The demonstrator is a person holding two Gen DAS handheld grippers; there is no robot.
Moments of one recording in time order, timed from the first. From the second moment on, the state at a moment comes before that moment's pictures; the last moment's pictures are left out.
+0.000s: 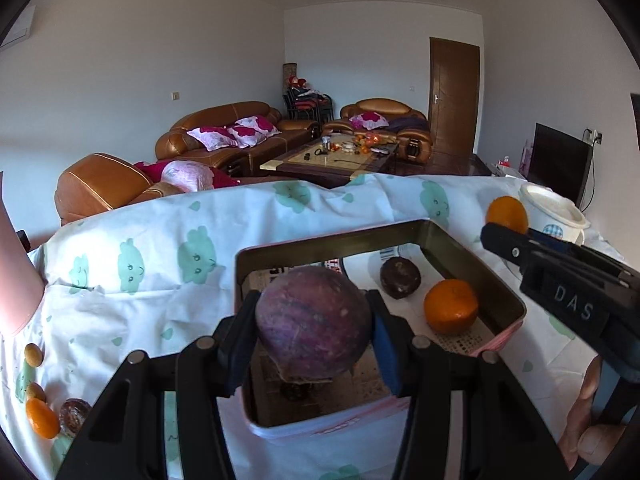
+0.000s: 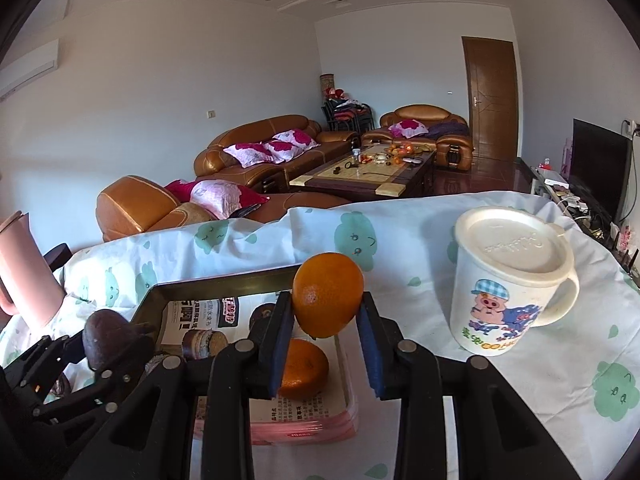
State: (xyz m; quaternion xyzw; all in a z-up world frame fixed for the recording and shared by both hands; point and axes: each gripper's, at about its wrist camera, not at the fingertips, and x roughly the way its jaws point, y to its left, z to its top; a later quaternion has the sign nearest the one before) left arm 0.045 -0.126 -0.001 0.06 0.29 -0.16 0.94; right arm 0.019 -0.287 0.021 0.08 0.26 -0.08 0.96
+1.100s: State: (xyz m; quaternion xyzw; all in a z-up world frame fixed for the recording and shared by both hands) left arm 0.024 -0.122 0.012 0.07 0.23 -0.11 0.96; right arm 0.015 -0.296 0.024 0.14 0.21 -0.05 0.97
